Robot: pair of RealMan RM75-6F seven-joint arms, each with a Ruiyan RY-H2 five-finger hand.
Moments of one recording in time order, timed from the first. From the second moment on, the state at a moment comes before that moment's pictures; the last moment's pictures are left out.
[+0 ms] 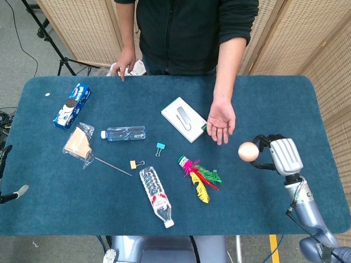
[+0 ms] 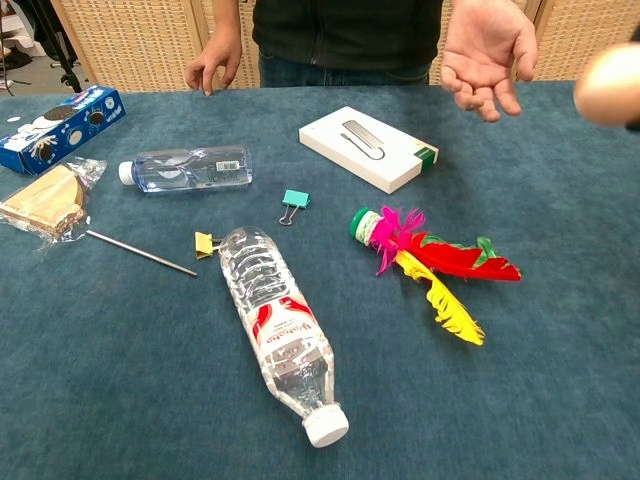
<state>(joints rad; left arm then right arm) -0.06 -1.10 -0.08 -1.62 1.47 1.55 -0.02 0.42 -1.29 0.21 -1.48 -1.48 1.31 0.13</state>
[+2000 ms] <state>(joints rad) -0.05 -1.09 -0.08 -1.60 1.47 1.55 -0.05 0.21 -1.23 0.02 -1.53 -1.55 1.58 -0.20</state>
